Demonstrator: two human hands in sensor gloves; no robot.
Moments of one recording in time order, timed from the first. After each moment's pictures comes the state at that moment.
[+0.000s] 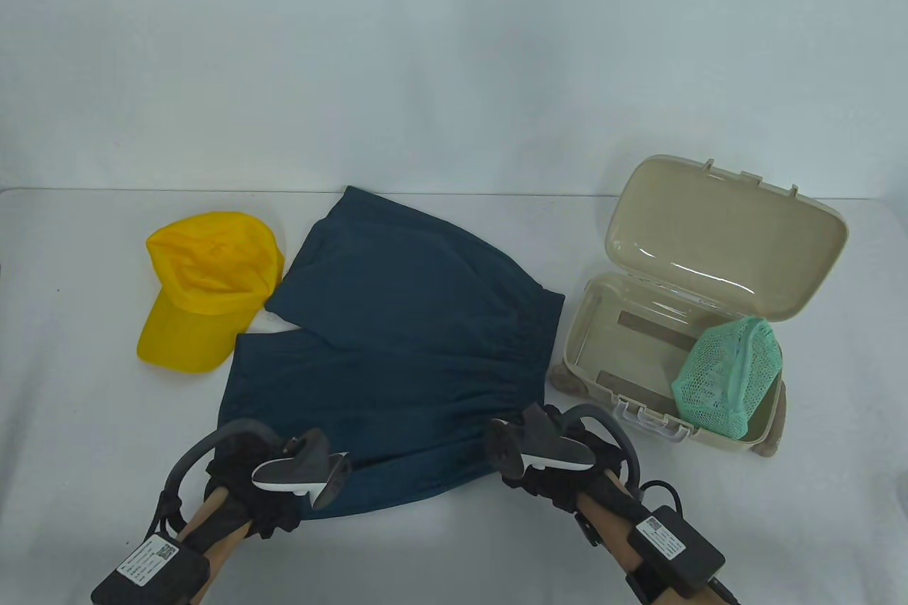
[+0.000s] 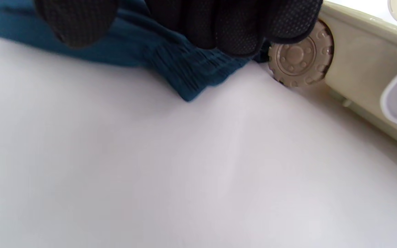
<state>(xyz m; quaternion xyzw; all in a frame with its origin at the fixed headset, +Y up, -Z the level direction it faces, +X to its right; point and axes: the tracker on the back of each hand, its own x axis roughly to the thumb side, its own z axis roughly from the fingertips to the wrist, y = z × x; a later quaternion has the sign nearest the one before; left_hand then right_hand) -0.200 -0.748 -0.282 -0.29 -0.16 -0.36 0.87 0.100 -0.734 -0.315 -0.22 -0.16 -0.94 0.18</state>
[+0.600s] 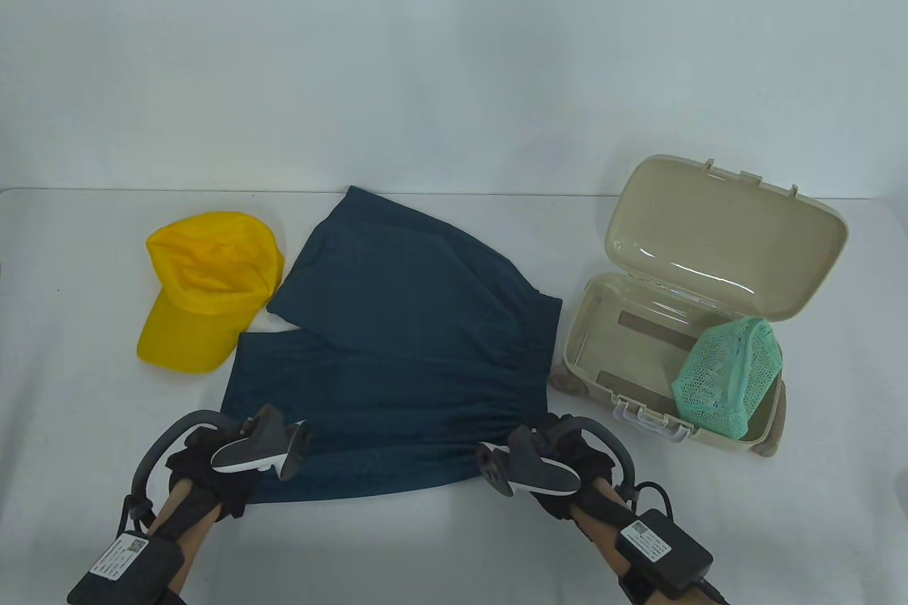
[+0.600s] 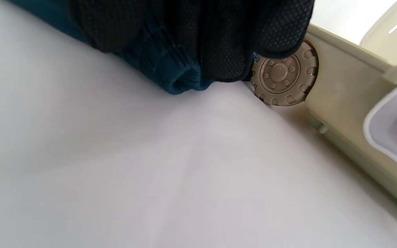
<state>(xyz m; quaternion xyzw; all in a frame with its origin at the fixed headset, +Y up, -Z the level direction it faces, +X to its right) -0.251 -0.745 -0.304 -0.27 -0.08 -0.28 0.92 0.097 -0.743 -0.313 -0.21 -0.08 -0.95 0.22</state>
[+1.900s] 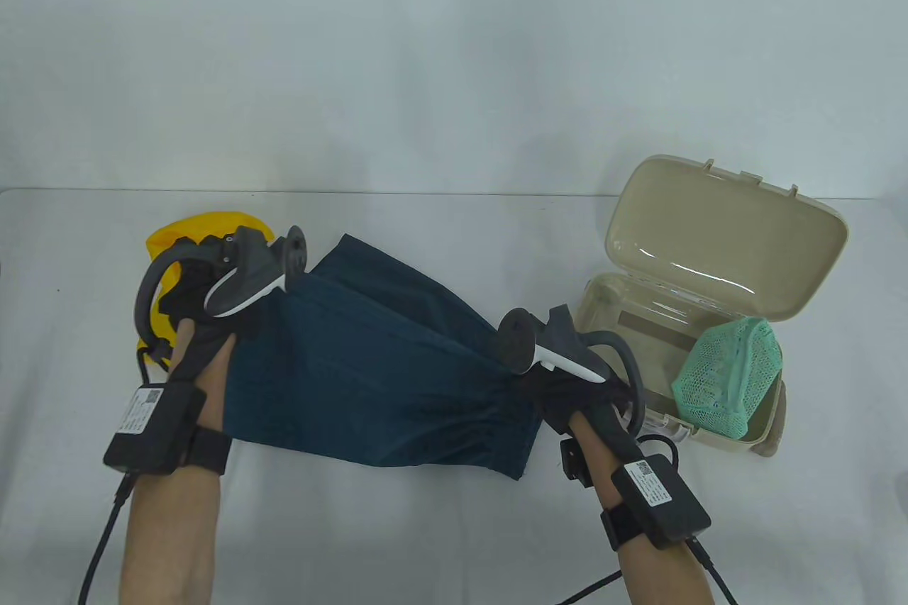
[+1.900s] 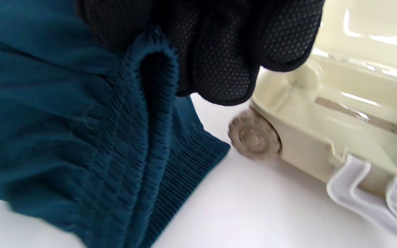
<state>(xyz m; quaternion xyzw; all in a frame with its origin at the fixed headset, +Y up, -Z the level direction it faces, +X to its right) -0.228 -0.572 -0.433 -0.01 0.09 -0.21 0.97 0.103 -0.648 -0.380 -0.07 -0.19 -0.98 0.05</state>
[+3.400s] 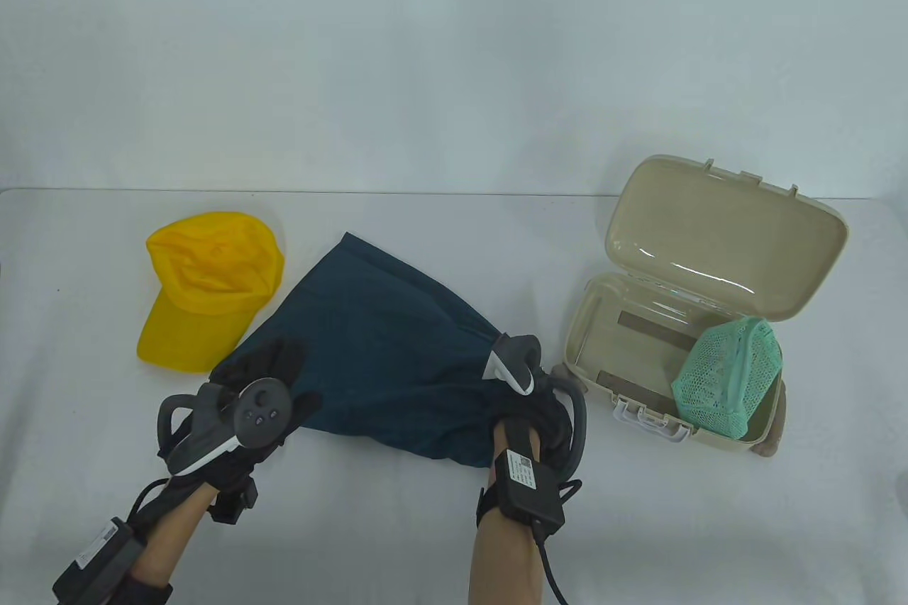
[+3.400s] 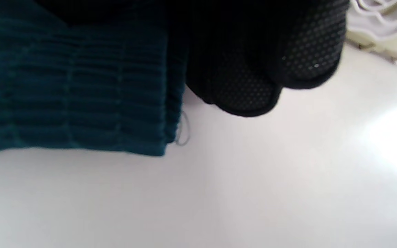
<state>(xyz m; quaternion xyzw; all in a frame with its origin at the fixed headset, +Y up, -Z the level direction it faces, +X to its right) -0.244 -0.659 -0.300 0.03 -0.09 0.03 0.99 0.086 -0.753 -0.391 0.26 -0.35 -0.90 0.06</state>
